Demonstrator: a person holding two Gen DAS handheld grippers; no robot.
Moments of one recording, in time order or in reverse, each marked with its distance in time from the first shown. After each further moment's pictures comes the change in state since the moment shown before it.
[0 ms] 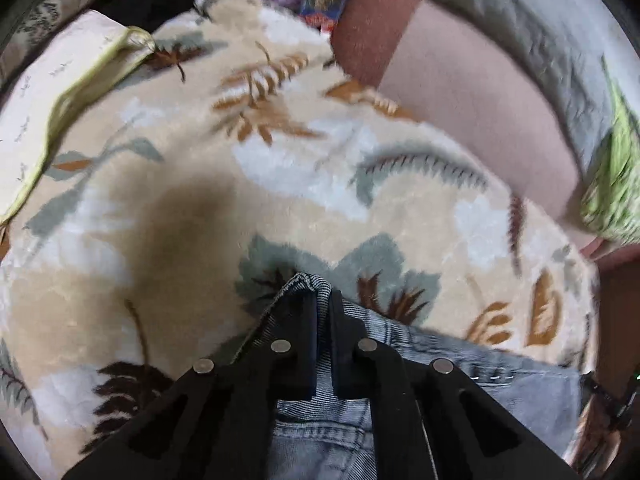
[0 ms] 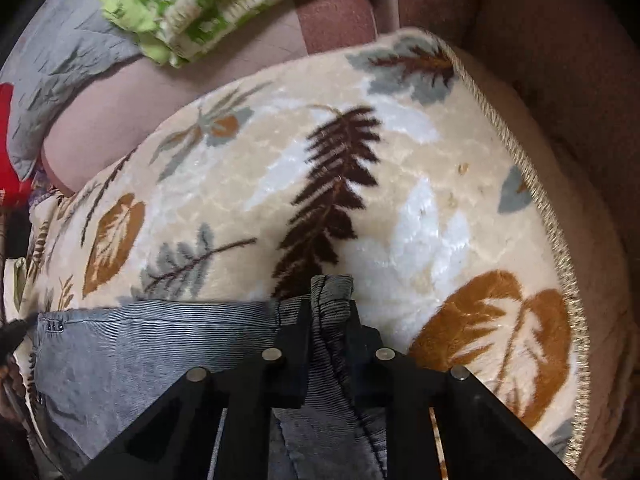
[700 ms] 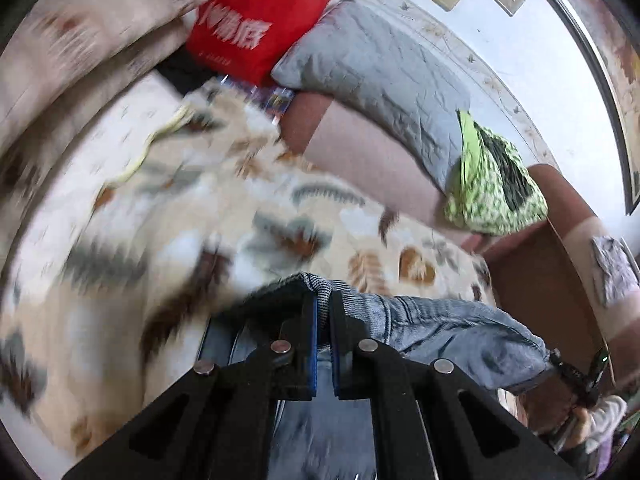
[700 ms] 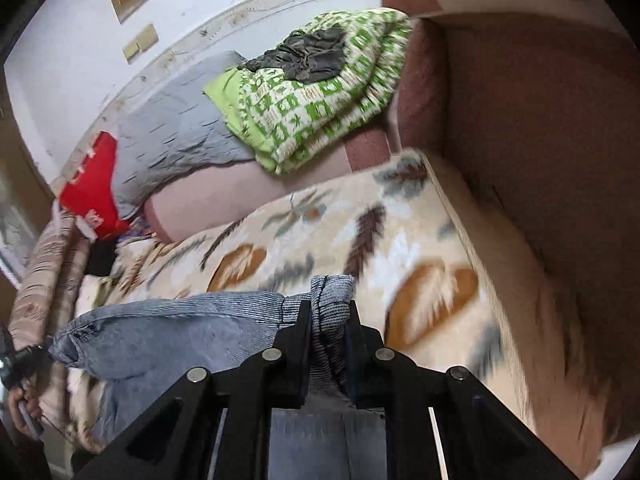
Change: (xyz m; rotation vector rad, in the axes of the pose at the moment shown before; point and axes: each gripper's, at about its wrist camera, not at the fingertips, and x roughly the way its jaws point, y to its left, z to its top) left arm -0.228 0.078 -0.153 0.044 -0.213 -0.289; right arm -0.219 -0.017 -0.139 0.011 -0.353 0.185
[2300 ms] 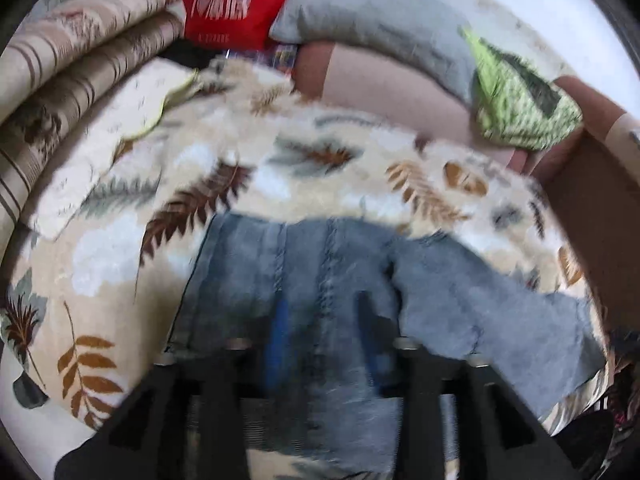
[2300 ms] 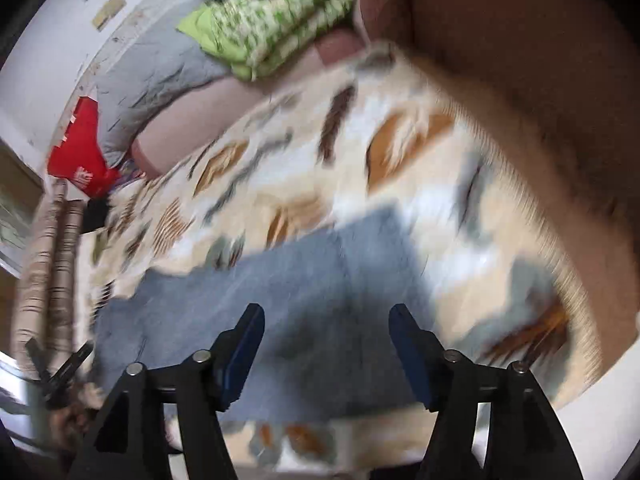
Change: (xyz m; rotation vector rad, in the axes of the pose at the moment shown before) left arm 0.055 -0.036 -0.098 0.209 0.013 0.220; right arm 0.013 -0.018 -0.125 0.147 0.274 -0.002
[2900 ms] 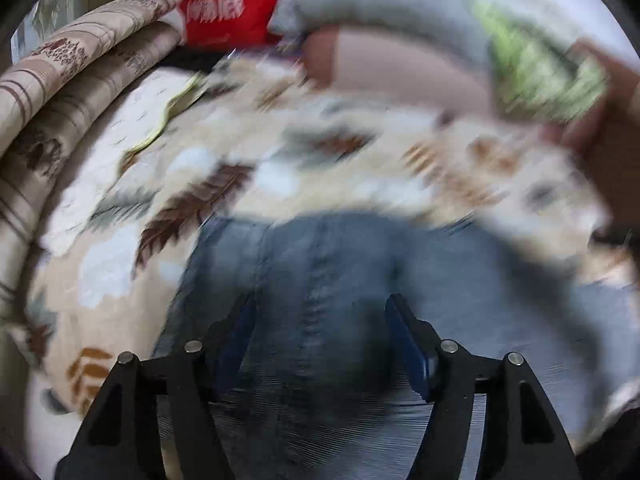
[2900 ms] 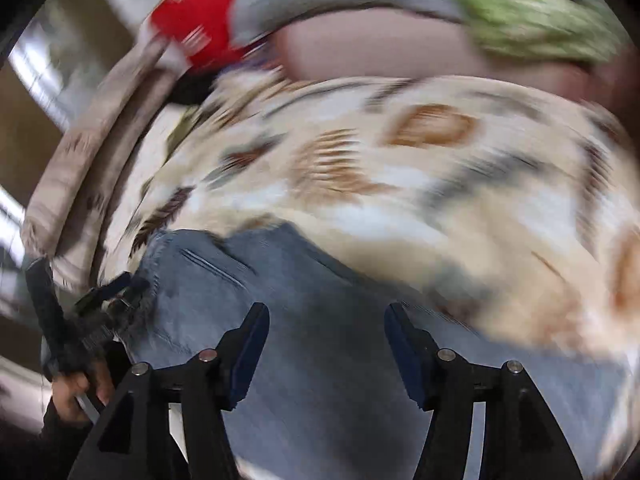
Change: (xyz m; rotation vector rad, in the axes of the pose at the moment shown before) left arm 0.054 -0.022 0.001 0.066 0.094 0.228; right arm 0.127 0.267 0.026 -0.562 0.180 0.161
